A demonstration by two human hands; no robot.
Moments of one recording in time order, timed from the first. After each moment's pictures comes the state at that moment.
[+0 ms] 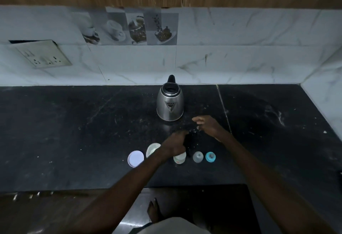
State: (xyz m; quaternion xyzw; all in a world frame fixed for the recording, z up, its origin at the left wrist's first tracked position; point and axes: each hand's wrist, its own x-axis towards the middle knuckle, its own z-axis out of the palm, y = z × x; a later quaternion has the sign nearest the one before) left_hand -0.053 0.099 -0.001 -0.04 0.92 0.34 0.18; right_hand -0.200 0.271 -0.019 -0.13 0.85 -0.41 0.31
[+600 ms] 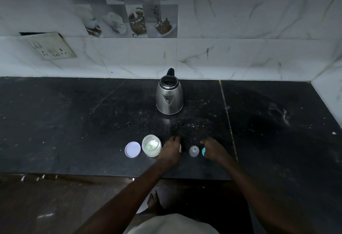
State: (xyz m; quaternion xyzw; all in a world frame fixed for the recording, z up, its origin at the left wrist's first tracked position) left_hand -0.006 0.150 -0.049 -0.16 0.94 0.29 0.13; right_hand -0.133 0.343 -0.088 -0.26 0.92 -0.08 0.29
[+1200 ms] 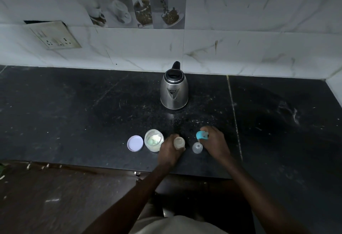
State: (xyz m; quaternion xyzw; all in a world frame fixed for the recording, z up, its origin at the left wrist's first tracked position) left_hand 0.016 0.153 -0.080 -0.27 0.85 0.45 -0.06; right_hand -0.110 0.321 -0.047 -0.19 0.91 -0.36 0.13
